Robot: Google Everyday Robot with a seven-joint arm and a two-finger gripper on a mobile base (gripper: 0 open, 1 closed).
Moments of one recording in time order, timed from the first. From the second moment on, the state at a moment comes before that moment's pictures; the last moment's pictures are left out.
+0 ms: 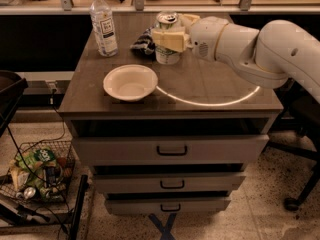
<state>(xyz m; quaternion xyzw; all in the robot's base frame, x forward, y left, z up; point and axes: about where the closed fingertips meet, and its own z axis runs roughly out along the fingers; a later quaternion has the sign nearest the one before) 0.654 -0.032 0.990 -0.36 0.61 0.27 0.65</state>
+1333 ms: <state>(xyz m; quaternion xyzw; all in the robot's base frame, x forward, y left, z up) 0.605 0.067 0.952 -0.44 0.56 0.37 0.60</state>
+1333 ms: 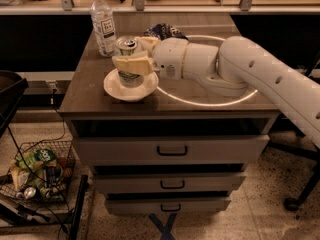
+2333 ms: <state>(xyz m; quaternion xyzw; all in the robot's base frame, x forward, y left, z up) 0.615 0.069 0.925 -0.44 0.57 0.39 0.58</state>
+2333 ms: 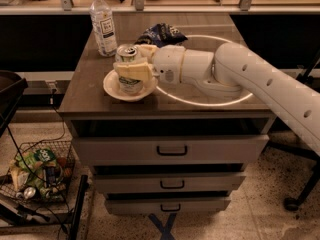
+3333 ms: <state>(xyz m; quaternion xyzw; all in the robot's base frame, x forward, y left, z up) 0.616 0.072 0.923 -0.44 0.56 0.40 0.57</state>
